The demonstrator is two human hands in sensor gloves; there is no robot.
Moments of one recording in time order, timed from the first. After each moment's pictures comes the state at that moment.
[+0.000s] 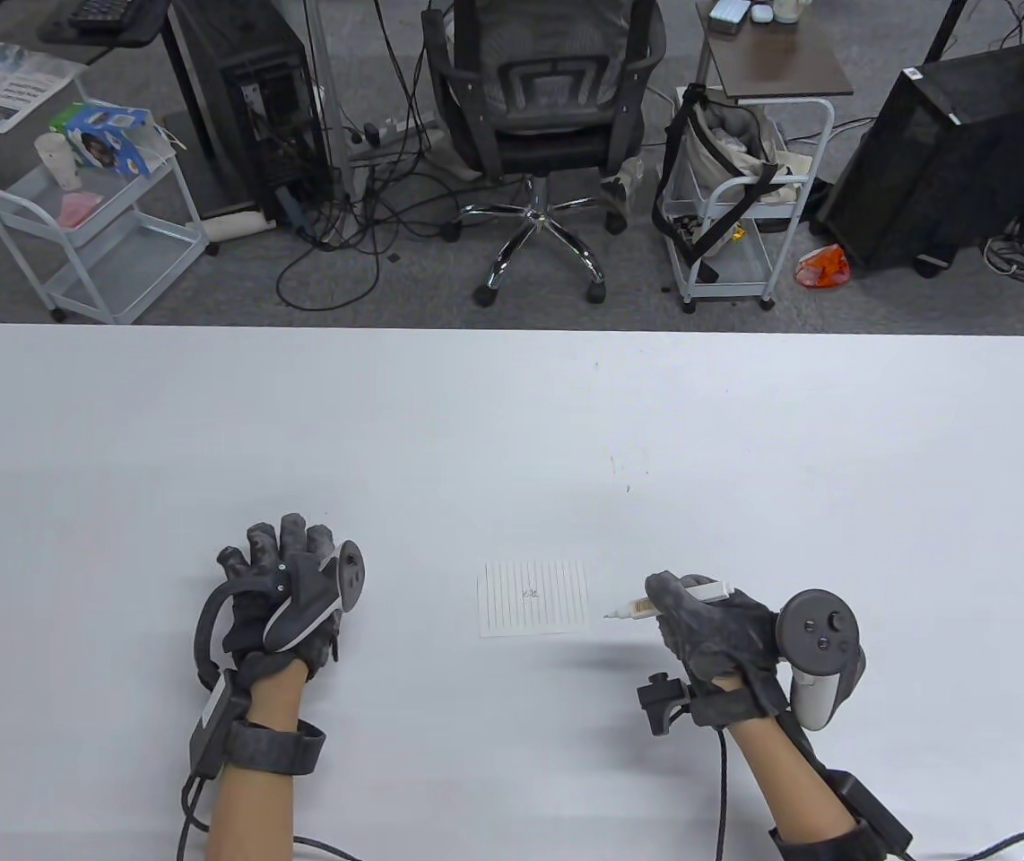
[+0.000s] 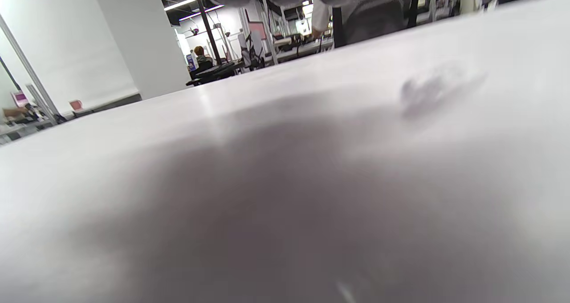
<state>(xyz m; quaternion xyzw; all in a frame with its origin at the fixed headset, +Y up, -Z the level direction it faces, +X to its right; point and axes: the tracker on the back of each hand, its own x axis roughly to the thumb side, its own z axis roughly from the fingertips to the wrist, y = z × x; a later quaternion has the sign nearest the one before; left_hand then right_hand) -0.229 -0.740 -0.335 -0.04 0.08 -0.09 0.99 0.206 -0.706 -0.288 0.01 -0.12 0.80 0.58</state>
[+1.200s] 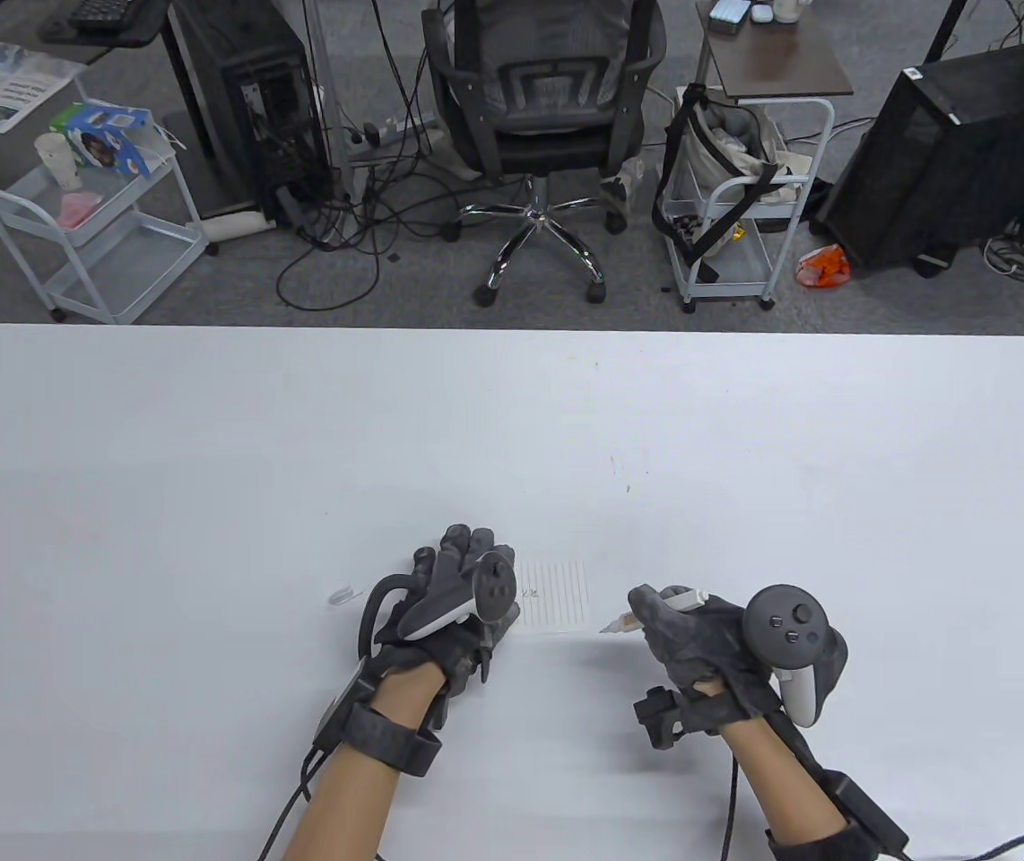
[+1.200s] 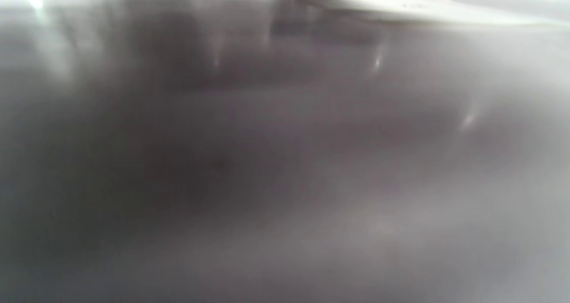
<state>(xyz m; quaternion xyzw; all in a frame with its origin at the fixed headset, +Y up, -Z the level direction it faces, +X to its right) -0.084 -0.781 -0.348 -0.18 -0.11 0.00 0.98 0.194 -0.719 -0.292 0.01 -0.06 0.88 0.48</state>
